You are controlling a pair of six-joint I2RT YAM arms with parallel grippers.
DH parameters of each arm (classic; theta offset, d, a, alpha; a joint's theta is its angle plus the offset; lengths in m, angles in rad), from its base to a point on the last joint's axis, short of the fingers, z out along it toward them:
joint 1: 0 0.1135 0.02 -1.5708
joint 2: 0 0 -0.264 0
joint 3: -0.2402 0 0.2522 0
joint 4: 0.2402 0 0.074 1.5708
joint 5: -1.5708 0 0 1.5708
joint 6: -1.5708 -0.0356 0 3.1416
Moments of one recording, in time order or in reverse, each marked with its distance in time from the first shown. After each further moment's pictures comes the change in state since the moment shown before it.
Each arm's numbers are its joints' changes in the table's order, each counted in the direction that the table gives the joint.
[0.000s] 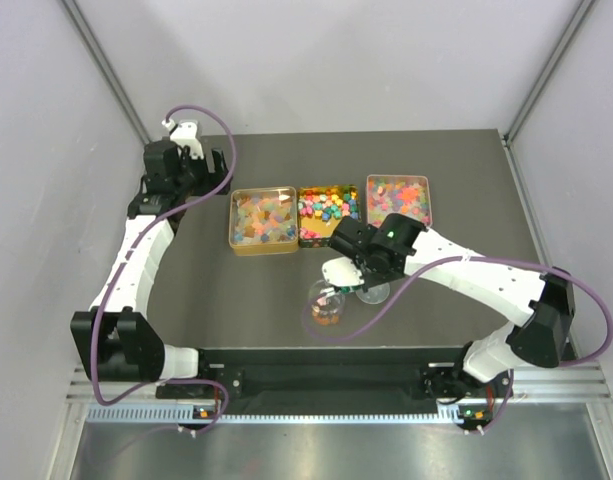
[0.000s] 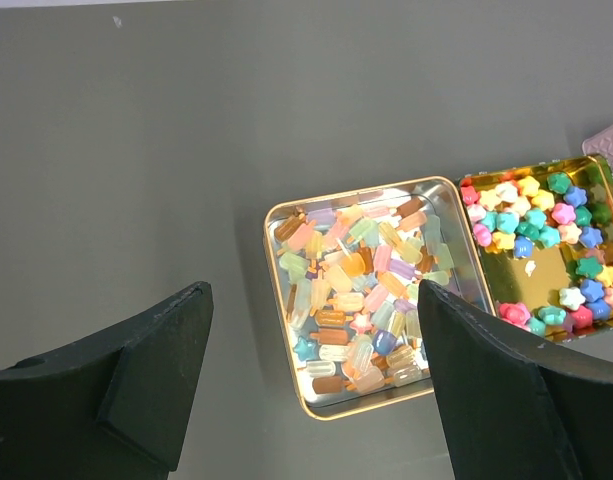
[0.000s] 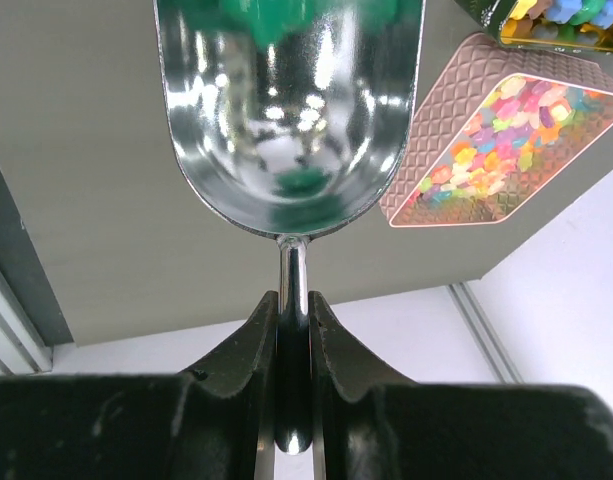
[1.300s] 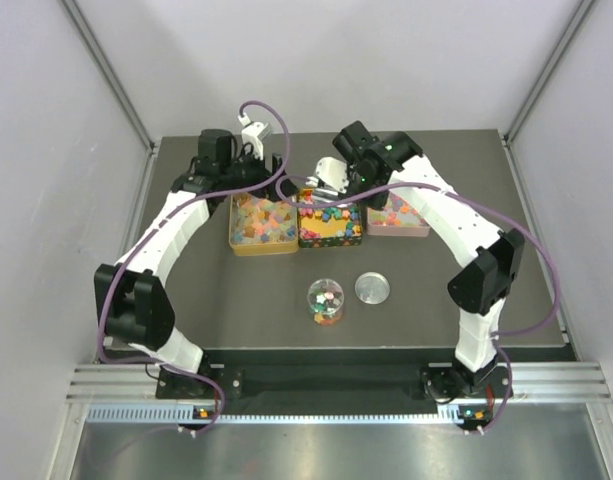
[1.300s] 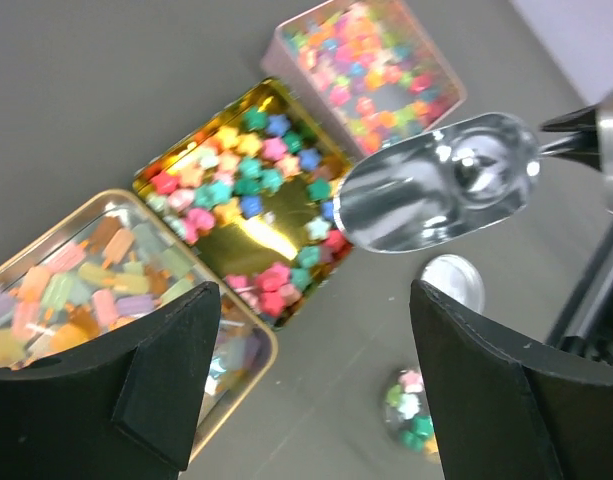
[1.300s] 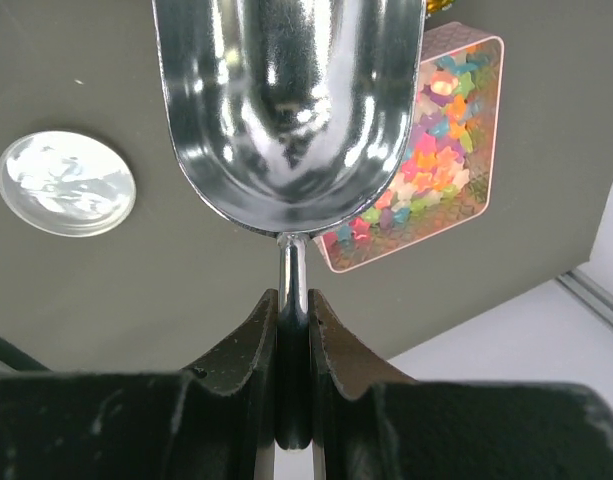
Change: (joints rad) left arm -0.233 0.210 -0.148 0.022 -0.455 0.029; right arm -0.338 0.407 -0.654 0.018 0.182 -0.202
